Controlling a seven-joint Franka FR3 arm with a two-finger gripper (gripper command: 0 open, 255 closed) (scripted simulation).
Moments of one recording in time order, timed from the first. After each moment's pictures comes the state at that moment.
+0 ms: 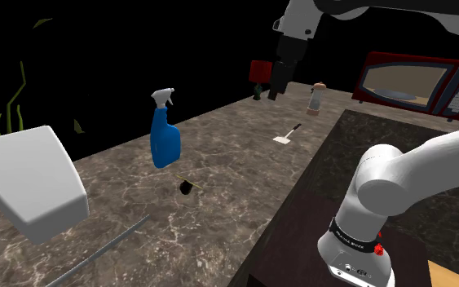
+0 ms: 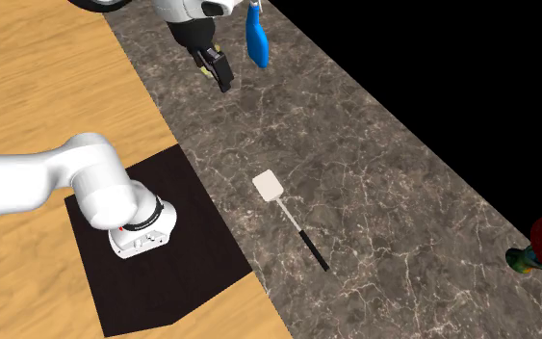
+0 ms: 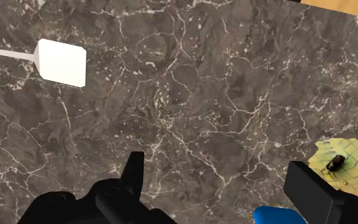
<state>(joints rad) 0.02 -0.81 -0.01 -2.30 0.01 1.62 -0.11</state>
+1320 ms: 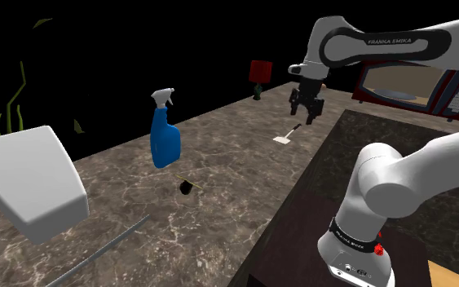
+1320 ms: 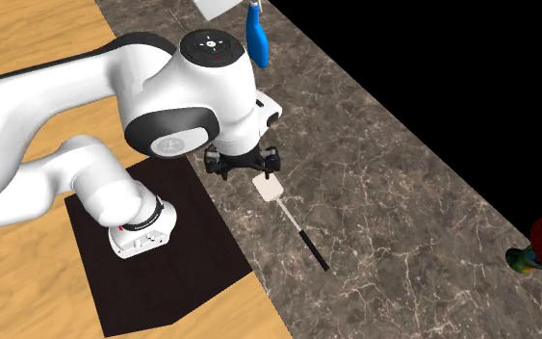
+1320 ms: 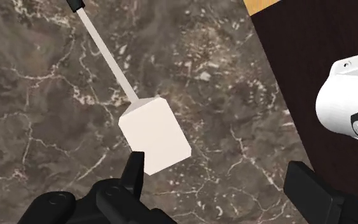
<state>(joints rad) 0.16 -0.88 -0.55 -2.51 -0.42 1.73 -1.18</state>
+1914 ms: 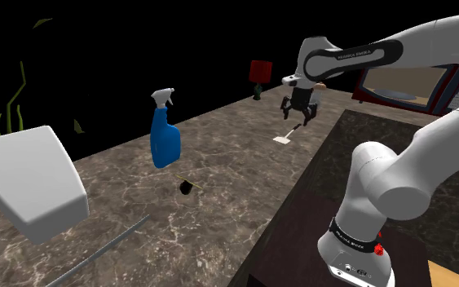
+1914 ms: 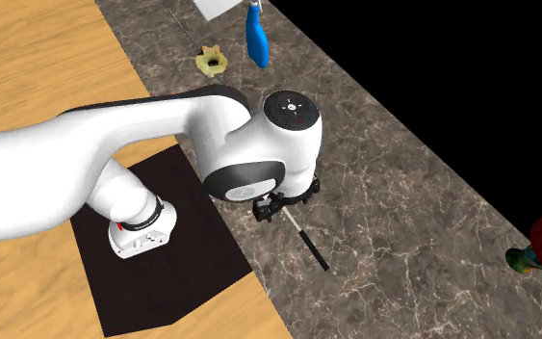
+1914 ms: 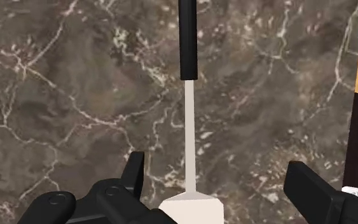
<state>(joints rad) 0.36 -0.65 -0.91 -2.38 -0.58 1.91 -1.71</state>
